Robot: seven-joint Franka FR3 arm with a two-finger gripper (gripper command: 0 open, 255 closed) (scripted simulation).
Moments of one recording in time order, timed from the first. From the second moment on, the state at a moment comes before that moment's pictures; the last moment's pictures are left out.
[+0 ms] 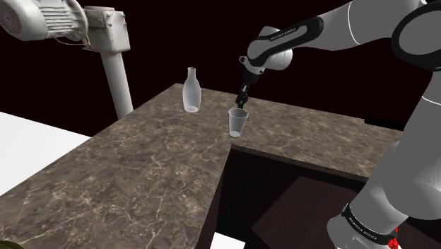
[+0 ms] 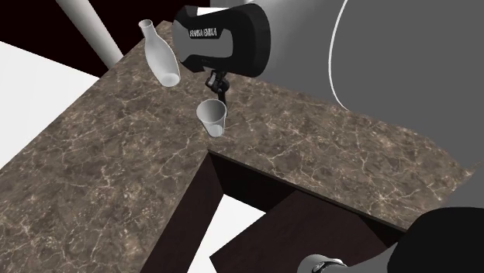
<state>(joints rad) 0.12 0.12 -0.25 -1.99 0.26 2.31 -0.85</state>
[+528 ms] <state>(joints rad) 0.12 0.08 -0.25 -1.93 0.23 2.22 -0.82</state>
